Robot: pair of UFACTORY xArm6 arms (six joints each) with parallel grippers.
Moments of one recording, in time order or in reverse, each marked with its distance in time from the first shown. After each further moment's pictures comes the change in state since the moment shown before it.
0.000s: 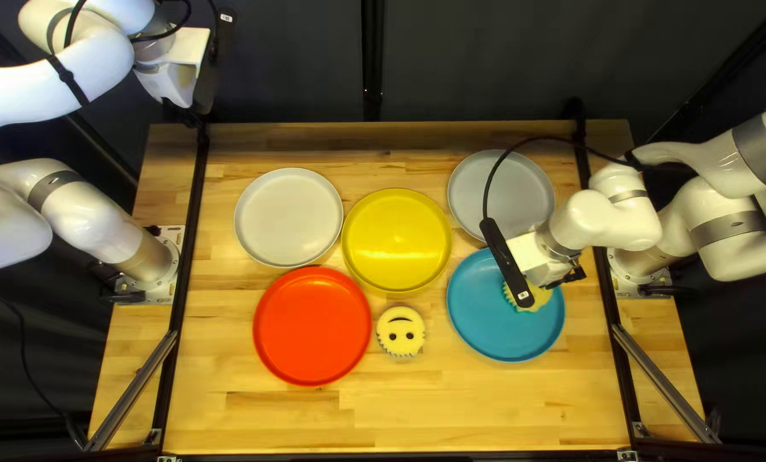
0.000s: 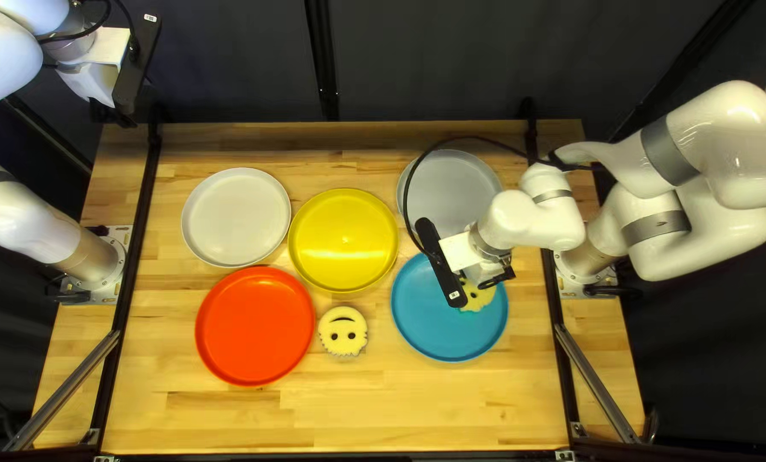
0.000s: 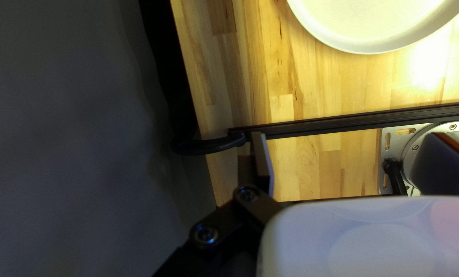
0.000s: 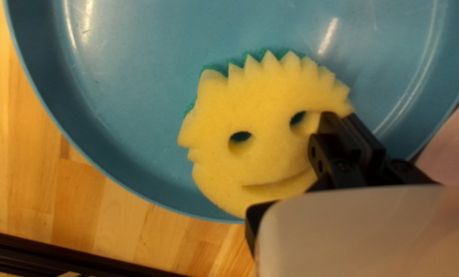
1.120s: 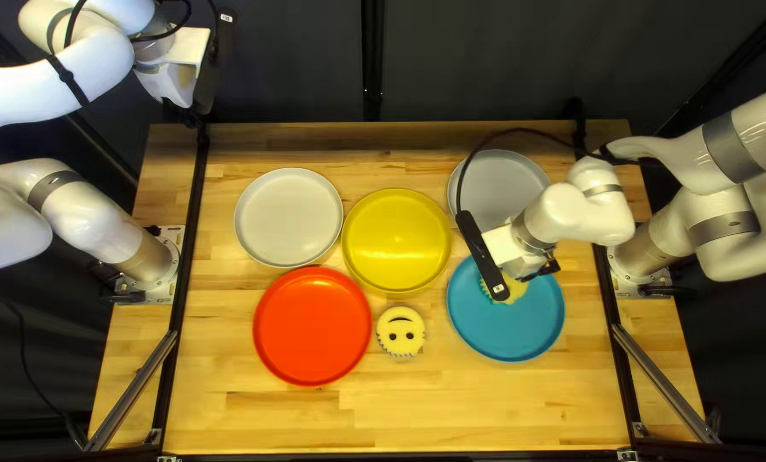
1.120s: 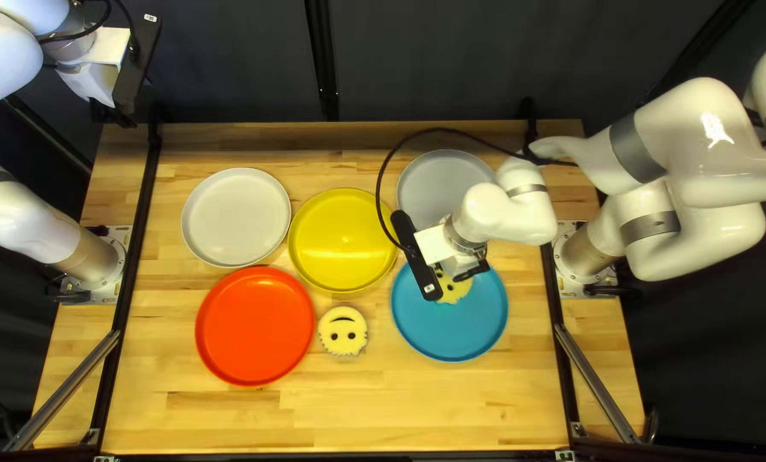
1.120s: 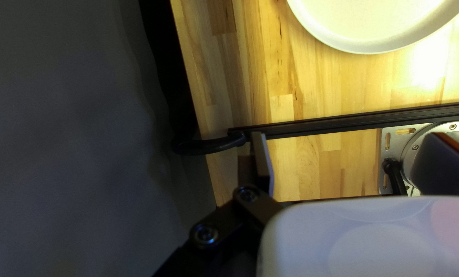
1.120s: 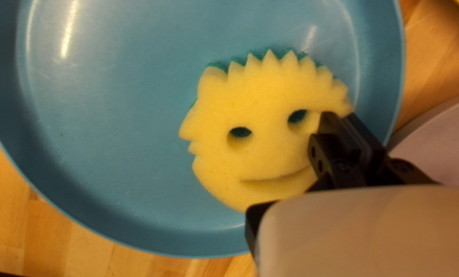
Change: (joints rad) left arm 0.000 0.000 0.000 0.000 0.000 0.000; right arm 0.040 0.091 -0.097 -0.083 -0.008 0.067
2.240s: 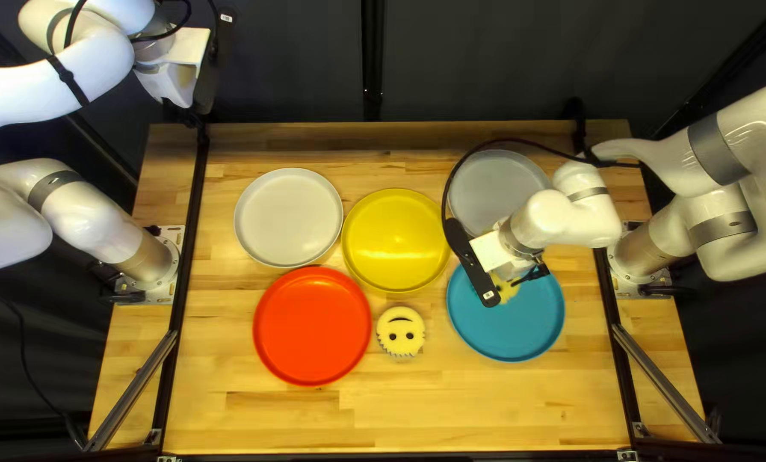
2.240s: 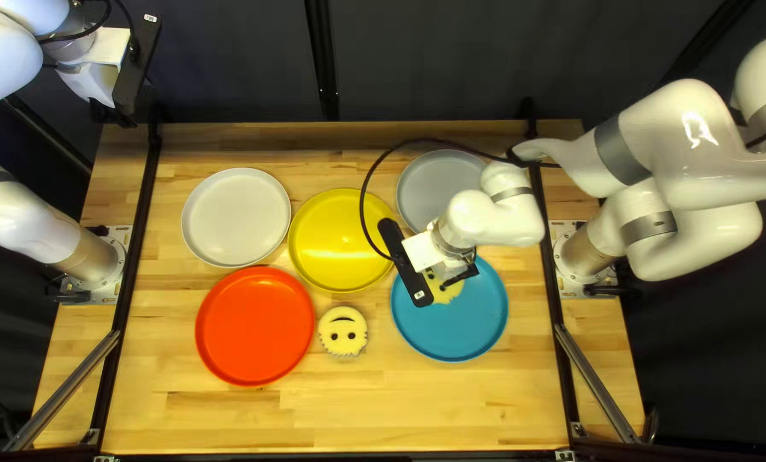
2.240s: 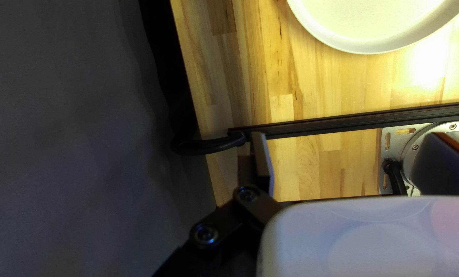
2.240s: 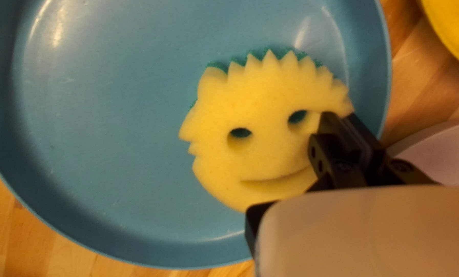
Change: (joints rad) left arm 0.000 0.000 0.000 0.000 0.000 0.000; right arm -0.121 0.172 -0.146 0.011 -0.031 -0.159
